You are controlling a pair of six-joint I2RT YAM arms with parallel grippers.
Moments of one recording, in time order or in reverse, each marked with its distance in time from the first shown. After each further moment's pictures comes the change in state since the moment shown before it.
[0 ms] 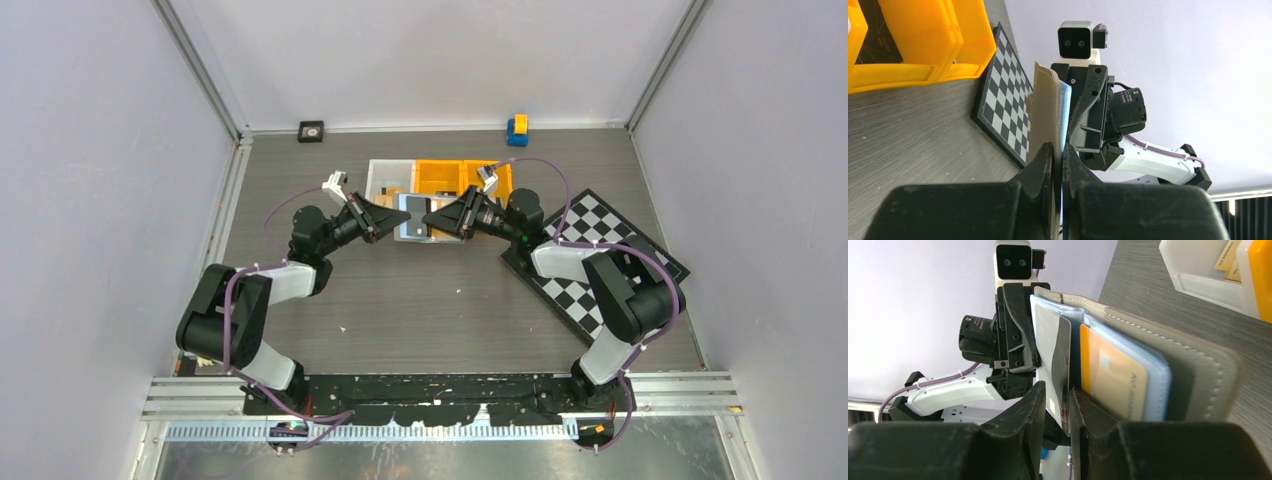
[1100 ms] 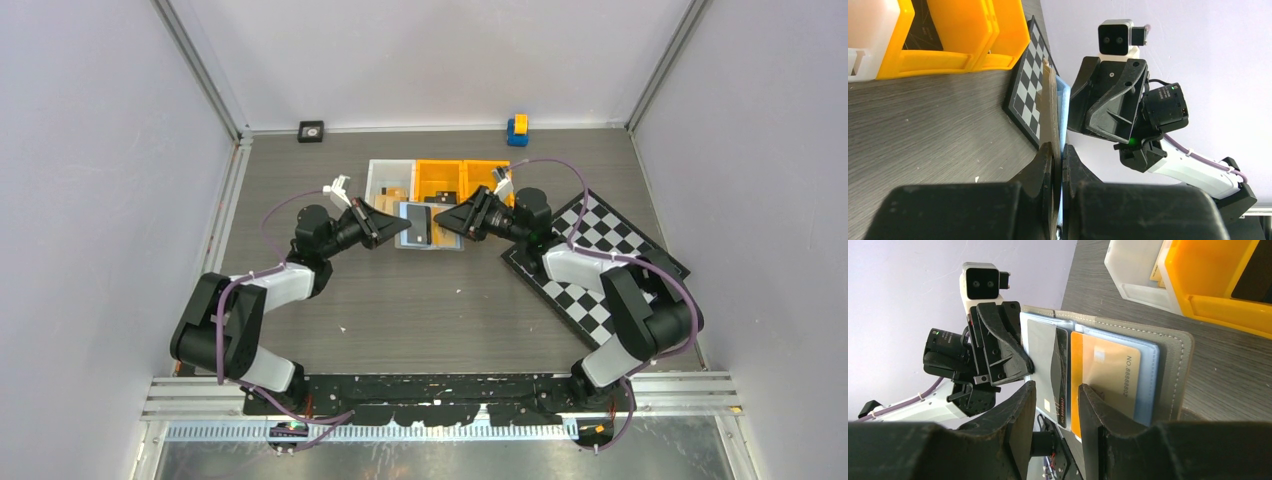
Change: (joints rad) left arm -0.014 -0.061 0.001 -0.208 -0.043 0.153; right arm -0.032 -0.117 -0.031 -0.223 0.107 -0.150
